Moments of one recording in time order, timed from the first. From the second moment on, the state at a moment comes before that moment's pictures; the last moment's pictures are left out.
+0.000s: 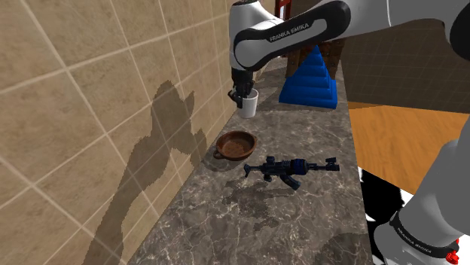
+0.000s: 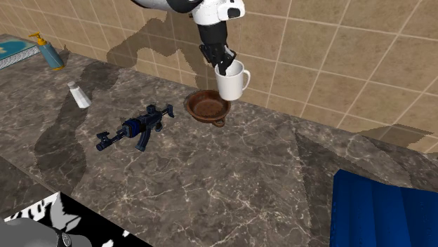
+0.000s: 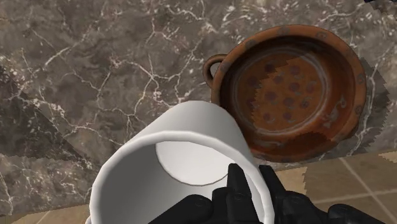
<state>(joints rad) 0.18 0.13 0.02 -1.81 -0.09 2.08 0.06</state>
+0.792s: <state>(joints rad) 0.26 0.16 0.07 -1.81 -0.12 2.11 0.21</state>
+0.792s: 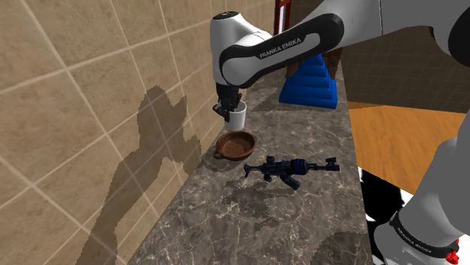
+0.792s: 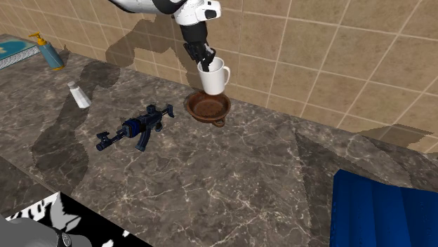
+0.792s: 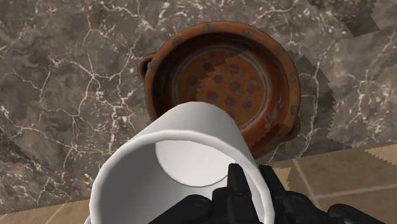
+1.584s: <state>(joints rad) 0.26 0.22 0.07 -1.91 -0.14 2.26 0.24</state>
